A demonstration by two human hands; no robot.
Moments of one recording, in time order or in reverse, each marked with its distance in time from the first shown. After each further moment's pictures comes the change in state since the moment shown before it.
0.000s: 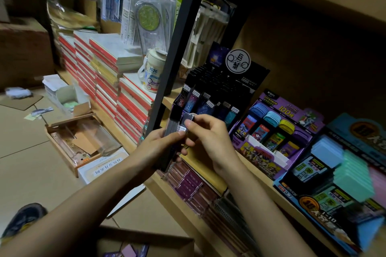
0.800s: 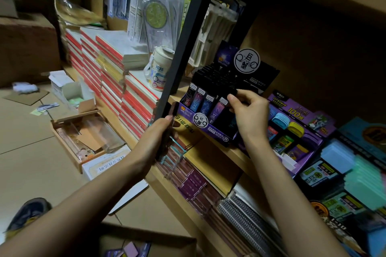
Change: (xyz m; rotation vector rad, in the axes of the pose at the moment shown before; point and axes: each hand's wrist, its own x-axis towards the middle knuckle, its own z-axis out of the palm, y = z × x) left_hand 0.025 -0.013 -0.029 0.116 0.286 -0.013; right_hand 0.053 -0.009 -0.048 -0.374 0.506 -0.334
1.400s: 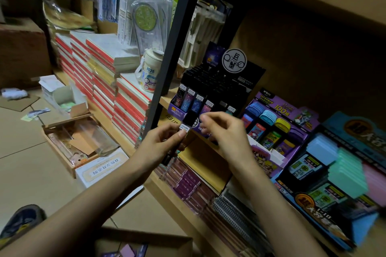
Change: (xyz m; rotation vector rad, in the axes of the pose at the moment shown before) left_hand -0.030 0.007 0.022 0.177 -0.168 0.260; right_hand -0.058 -0.013 -0.016 0.176 -0.376 0.144
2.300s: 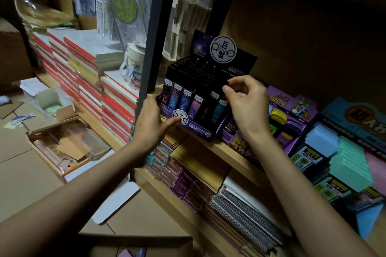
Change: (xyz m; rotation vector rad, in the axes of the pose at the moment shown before) left_hand 0.077 -0.016 0.005 0.744 0.303 0.171; right_hand 0.058 0.008 -0.044 -0.186 0.408 -0.241
